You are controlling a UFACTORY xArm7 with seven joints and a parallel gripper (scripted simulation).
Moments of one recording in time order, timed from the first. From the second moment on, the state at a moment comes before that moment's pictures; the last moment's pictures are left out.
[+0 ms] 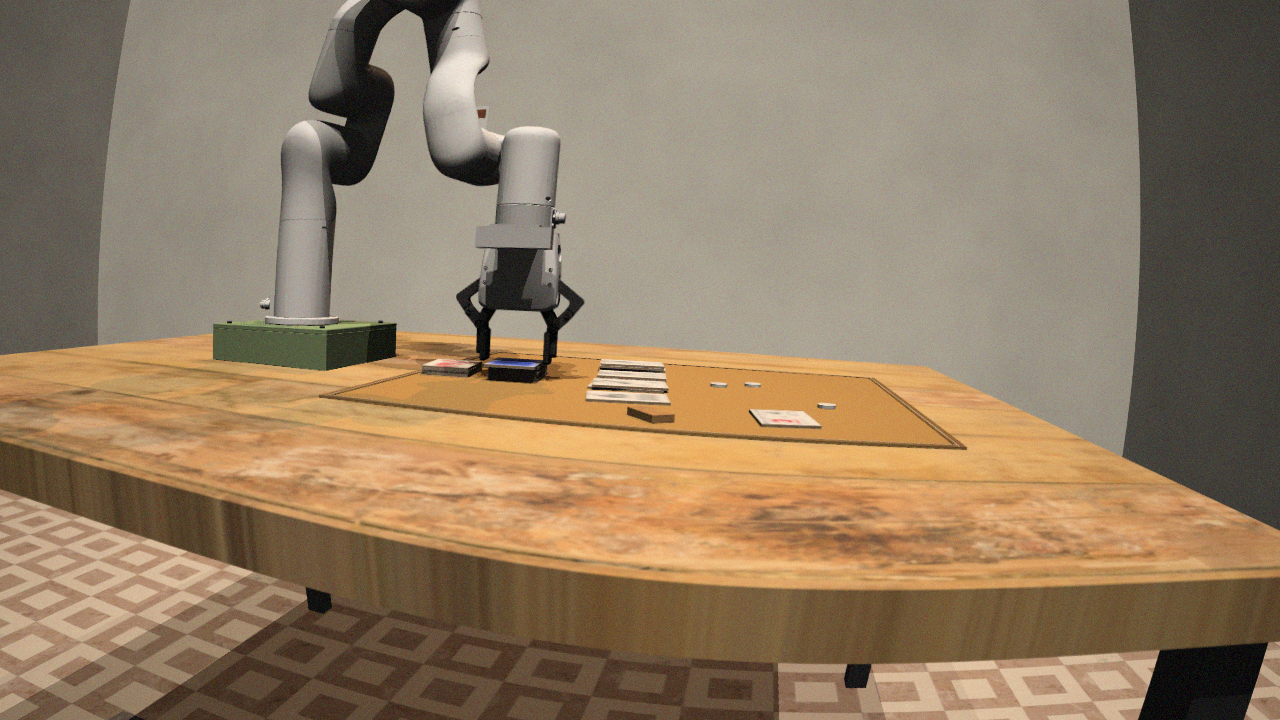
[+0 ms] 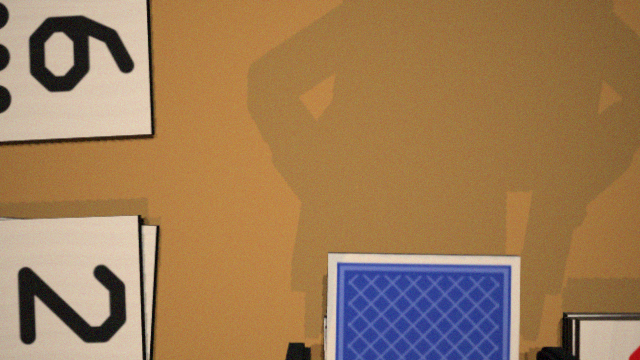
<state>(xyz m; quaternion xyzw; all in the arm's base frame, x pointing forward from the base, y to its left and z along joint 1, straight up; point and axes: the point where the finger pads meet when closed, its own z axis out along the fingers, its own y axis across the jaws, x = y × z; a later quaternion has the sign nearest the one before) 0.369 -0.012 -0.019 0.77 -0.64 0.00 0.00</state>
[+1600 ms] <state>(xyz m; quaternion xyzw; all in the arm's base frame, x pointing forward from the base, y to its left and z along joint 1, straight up) 0.376 -0.058 0.044 0.75 -0.64 -0.12 -0.10</state>
